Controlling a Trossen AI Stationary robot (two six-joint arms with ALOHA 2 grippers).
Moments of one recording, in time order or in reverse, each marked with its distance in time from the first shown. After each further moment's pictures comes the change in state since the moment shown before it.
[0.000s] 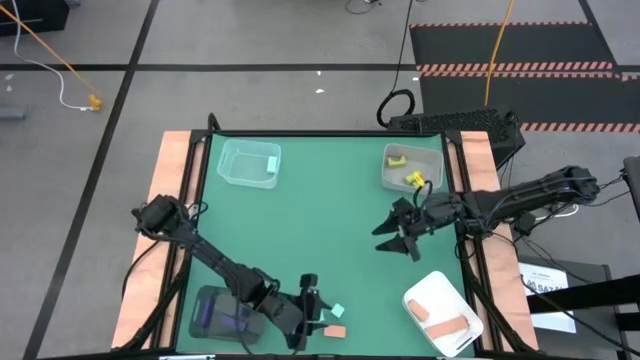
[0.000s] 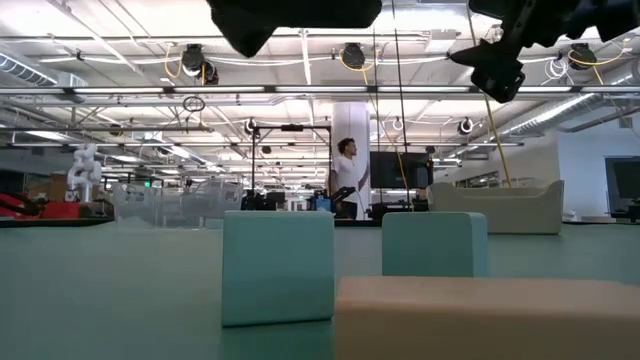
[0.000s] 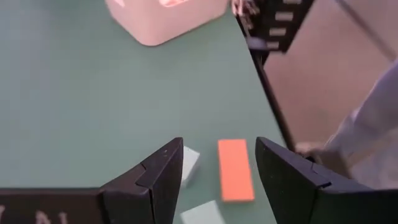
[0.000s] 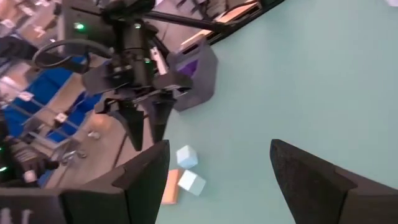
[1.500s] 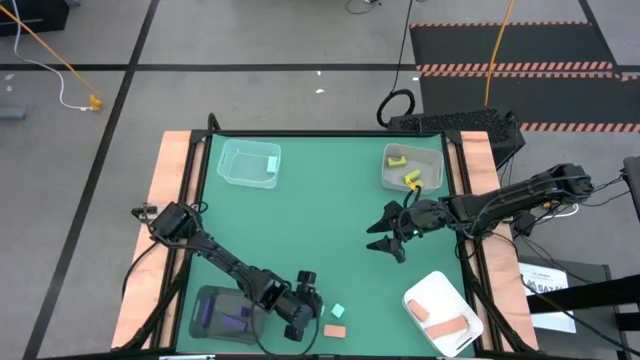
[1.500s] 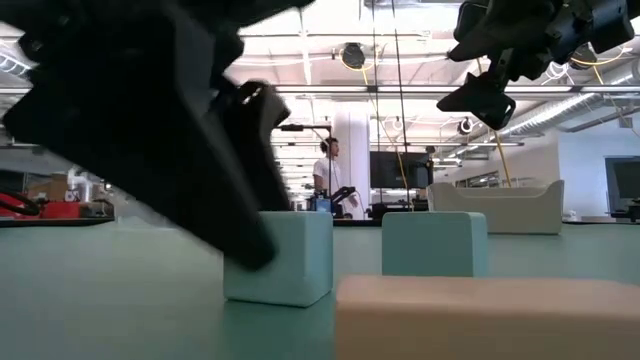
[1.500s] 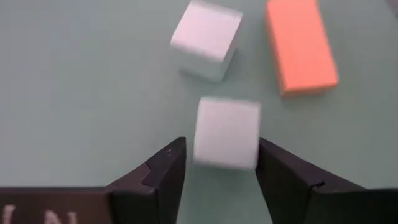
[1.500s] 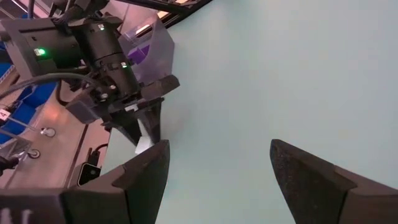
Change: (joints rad) left arm 0.035 0.116 0.000 -0.215 0.085 0.056; right arm 0.013 0.146 0.000 0.008 0.131 -0.022
